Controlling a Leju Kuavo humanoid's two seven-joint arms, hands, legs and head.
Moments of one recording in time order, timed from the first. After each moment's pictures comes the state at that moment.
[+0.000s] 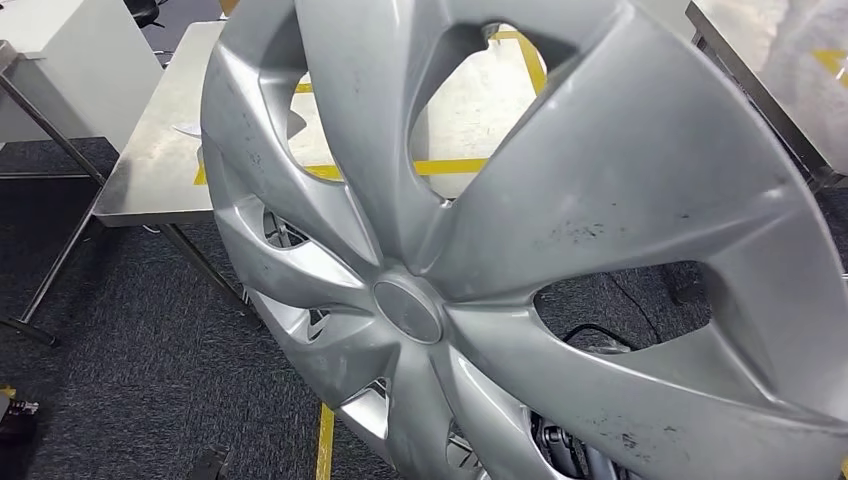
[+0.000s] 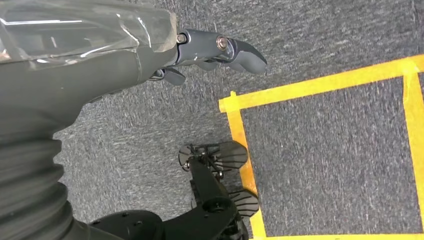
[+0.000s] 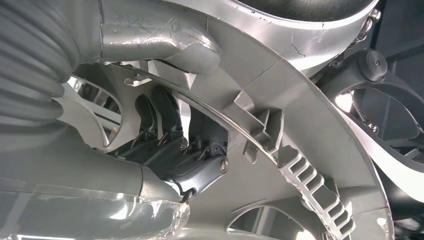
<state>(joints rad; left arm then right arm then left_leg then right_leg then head) 0.10 0.10 -0.29 -0.59 0.26 0.08 -0.12 -0.20 -0.10 0.46 -1.96 -0.62 0.97 -0.37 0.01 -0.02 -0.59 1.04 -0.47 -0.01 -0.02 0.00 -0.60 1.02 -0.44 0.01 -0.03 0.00</state>
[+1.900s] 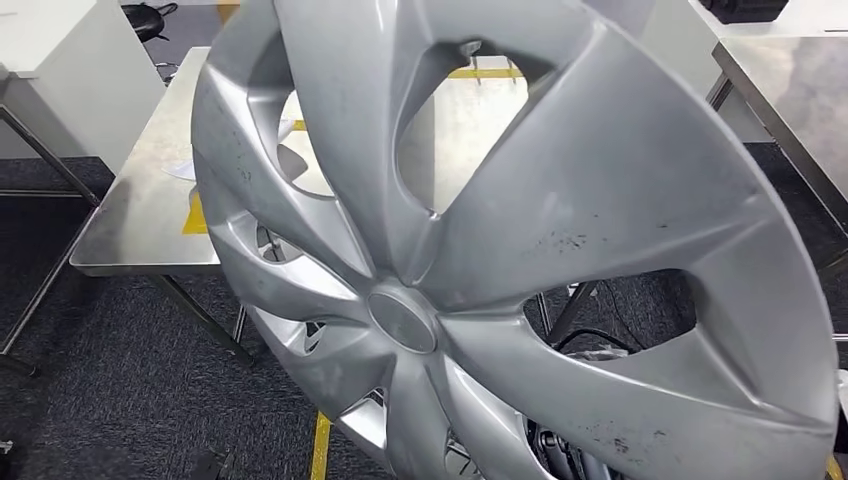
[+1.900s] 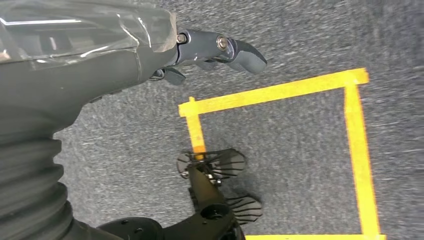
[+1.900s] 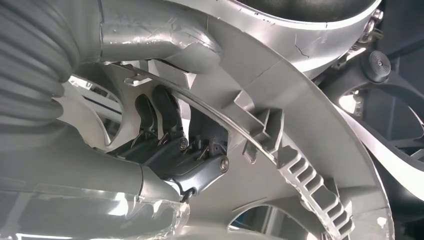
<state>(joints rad) 0.09 0.10 -0.28 -0.55 0.24 0.07 -0.13 -0.21 -0.12 0.48 -1.96 -0.63 0.97 -0.37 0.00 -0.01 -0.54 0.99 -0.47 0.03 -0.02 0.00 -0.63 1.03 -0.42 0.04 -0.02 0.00</state>
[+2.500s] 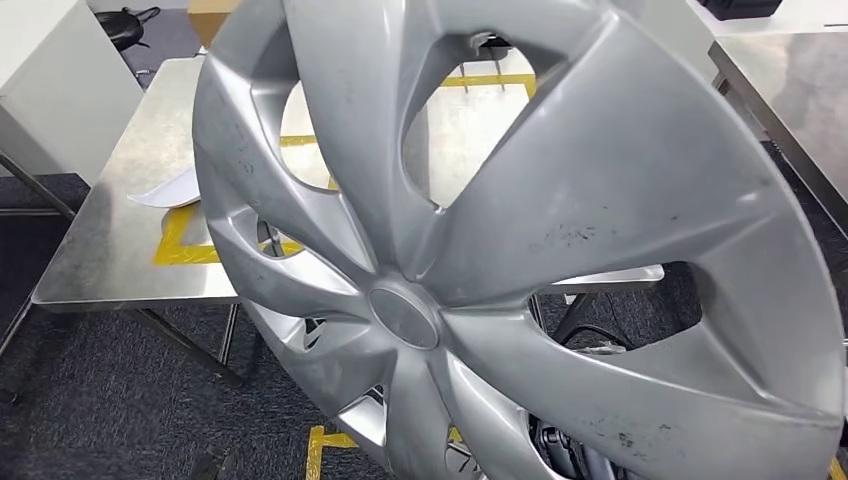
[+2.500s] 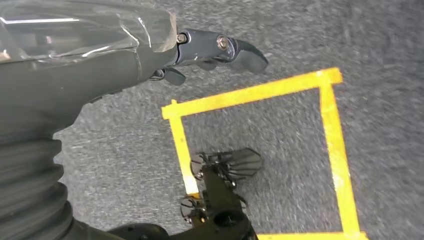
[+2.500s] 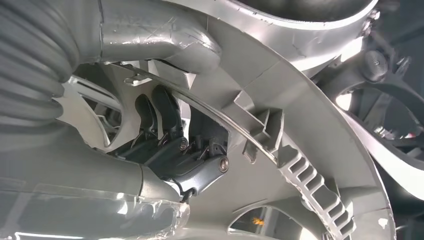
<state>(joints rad) 0.08 0.10 -0.27 -0.53 0.24 0.06 -0.15 -0.21 -0.12 0.48 -1.95 -0.63 0.97 -0.39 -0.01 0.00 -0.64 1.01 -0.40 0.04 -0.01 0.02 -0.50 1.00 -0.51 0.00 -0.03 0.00</state>
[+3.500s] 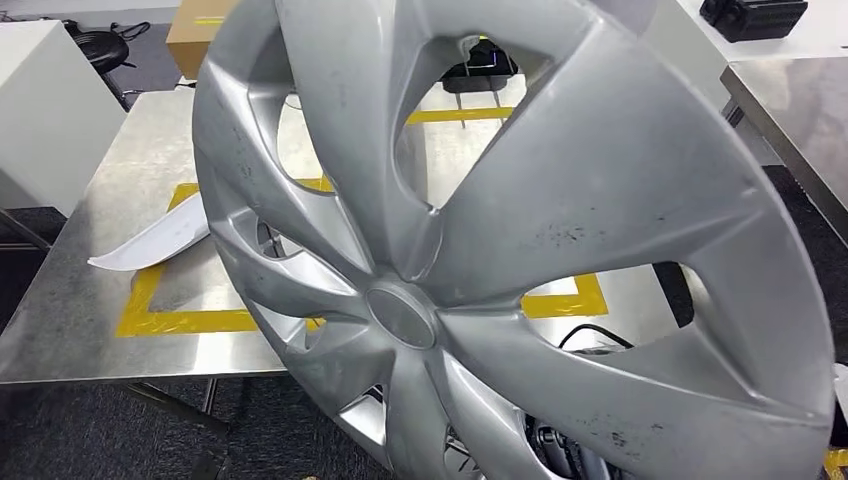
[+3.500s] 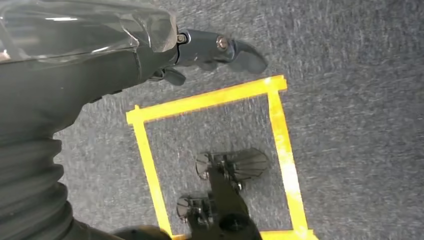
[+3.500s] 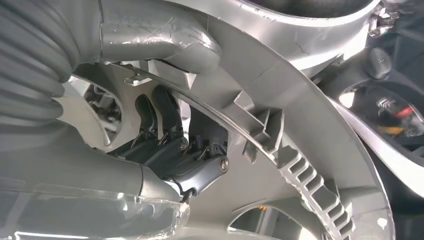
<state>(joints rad) 0.08 0.10 -0.27 -0.51 0.24 0.06 -0.16 -0.22 -0.13 0.49 -1.95 -0.62 0.95 -0.39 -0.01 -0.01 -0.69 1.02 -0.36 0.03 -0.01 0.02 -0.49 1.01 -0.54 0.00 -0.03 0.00</state>
